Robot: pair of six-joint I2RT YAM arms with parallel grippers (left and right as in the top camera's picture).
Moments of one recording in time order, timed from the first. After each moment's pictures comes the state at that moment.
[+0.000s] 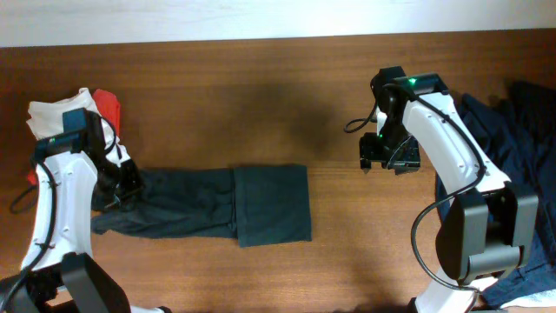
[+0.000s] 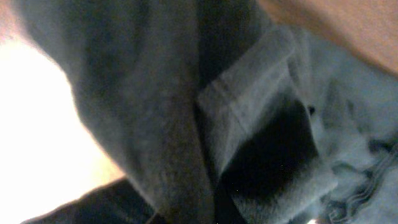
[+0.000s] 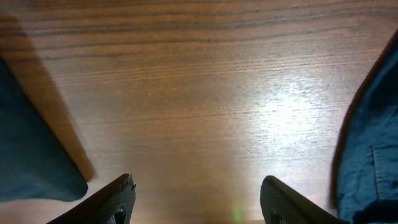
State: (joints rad) left arm 0.28 1.62 1.27 -1.19 0.01 -0.17; right arm 0.14 1.88 1.57 -1.38 -0.02 0.24
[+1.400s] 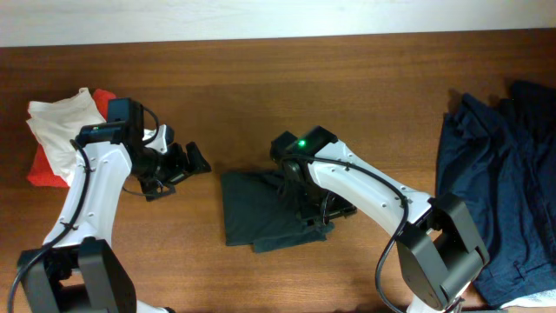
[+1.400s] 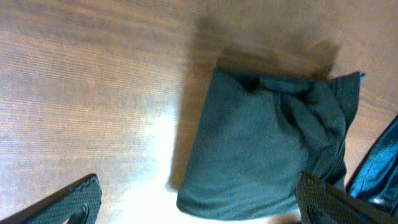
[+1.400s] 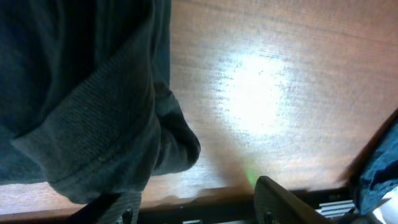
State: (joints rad) left arm 0.10 1.67 1.26 -1.09 0.43 -0.25; right arm 0.67 1.88 1.44 -1.43 0.07 0.53
